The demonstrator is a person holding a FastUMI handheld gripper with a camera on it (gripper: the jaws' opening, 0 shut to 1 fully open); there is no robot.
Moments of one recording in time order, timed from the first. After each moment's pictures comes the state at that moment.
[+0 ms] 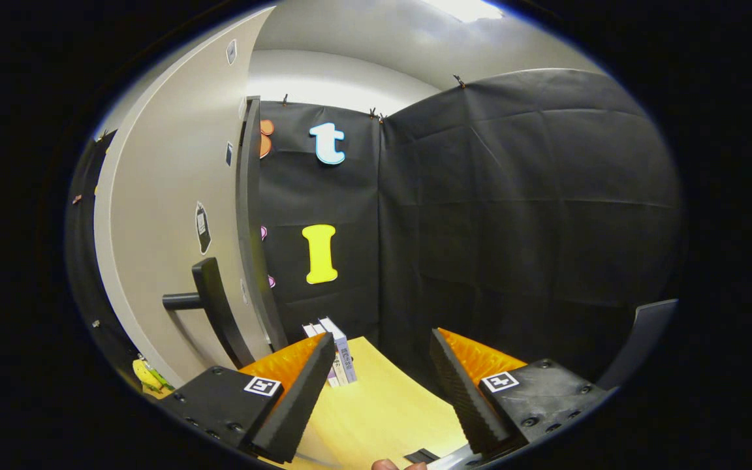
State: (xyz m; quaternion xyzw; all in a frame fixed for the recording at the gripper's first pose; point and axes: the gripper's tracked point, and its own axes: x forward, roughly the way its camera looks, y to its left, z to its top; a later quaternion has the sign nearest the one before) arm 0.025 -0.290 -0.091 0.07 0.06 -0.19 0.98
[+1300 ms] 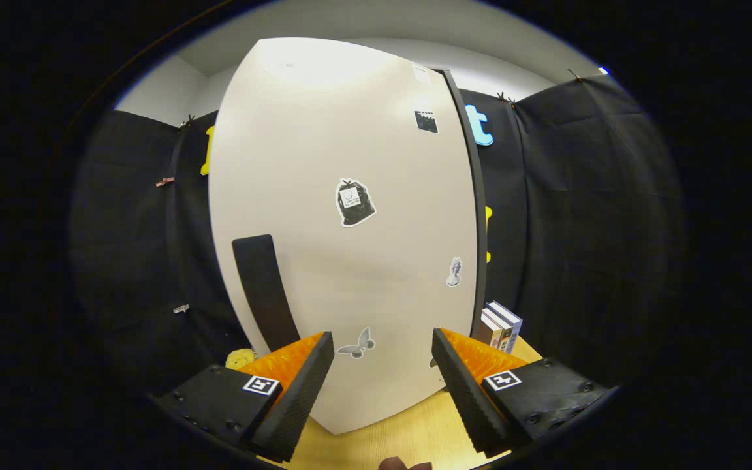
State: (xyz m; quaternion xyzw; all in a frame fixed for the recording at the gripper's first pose) arm 0.071 0.030 -0.087 0.08 0.07 0.08 0.99
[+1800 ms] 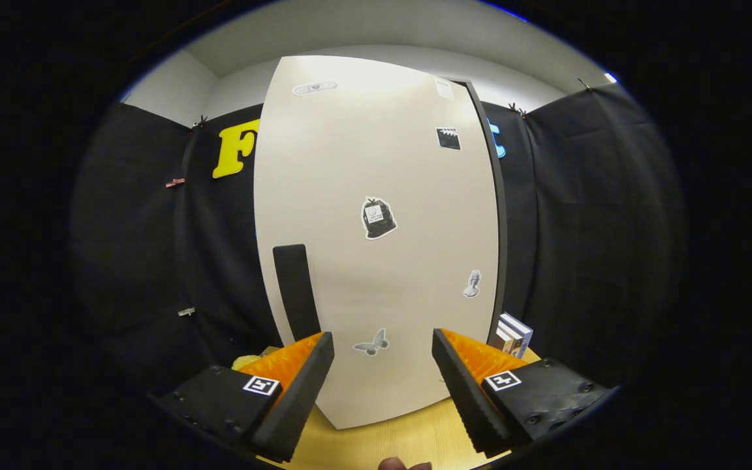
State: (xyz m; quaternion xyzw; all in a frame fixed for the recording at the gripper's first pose) arm 0.071 0.052 -0.076 0.08 0.05 0.09 0.99
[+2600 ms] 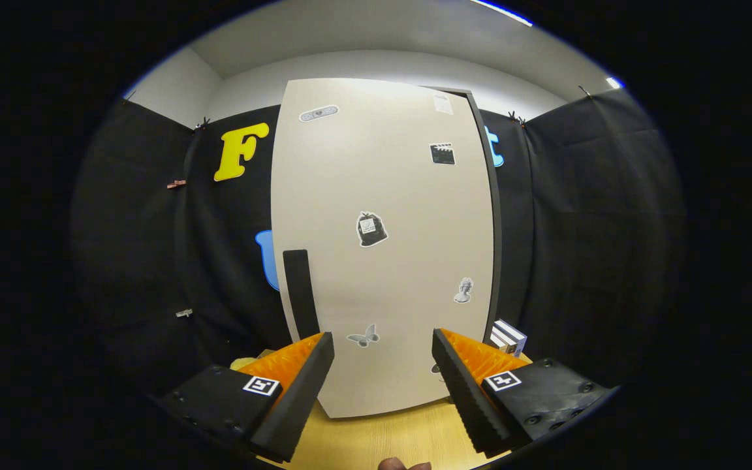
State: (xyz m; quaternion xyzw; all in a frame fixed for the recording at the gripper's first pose) arm 0.058 0.041 -0.063 0.07 0.04 0.09 0.99
